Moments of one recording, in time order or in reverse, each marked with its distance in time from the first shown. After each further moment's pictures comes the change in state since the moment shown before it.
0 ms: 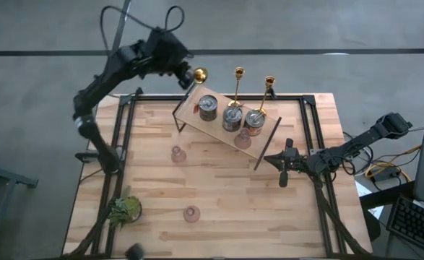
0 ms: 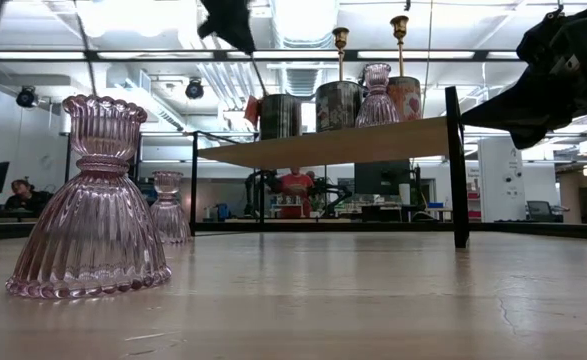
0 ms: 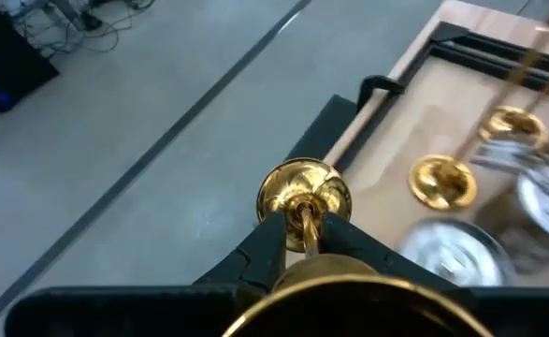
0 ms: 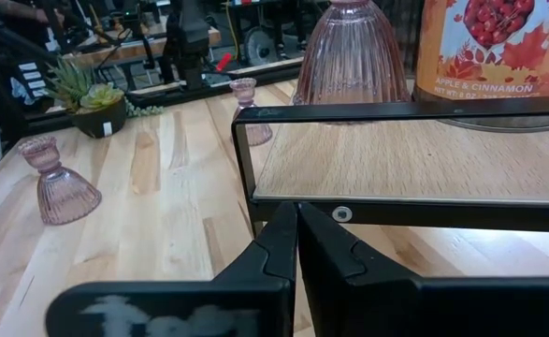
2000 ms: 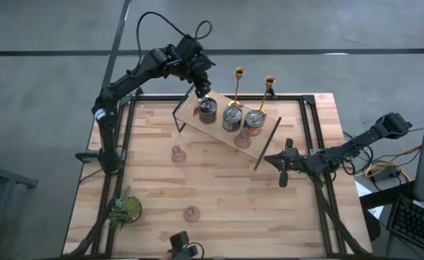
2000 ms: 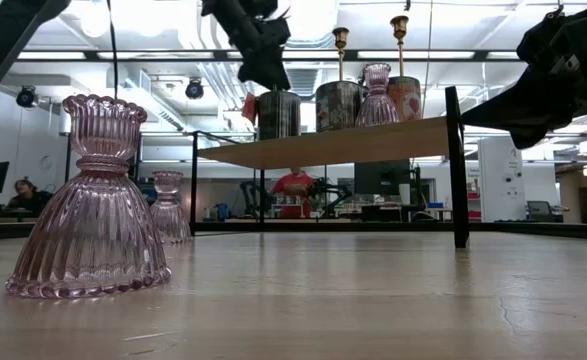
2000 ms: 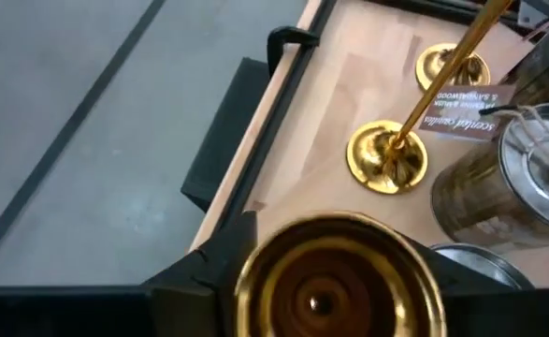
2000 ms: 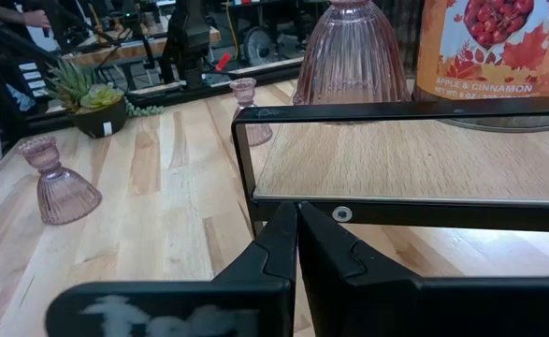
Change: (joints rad) left arm 0.010 0.227 0.018 0.066 0.271 0.137; right arm 0.000 0.000 0.000 0.000 0.000 0.000
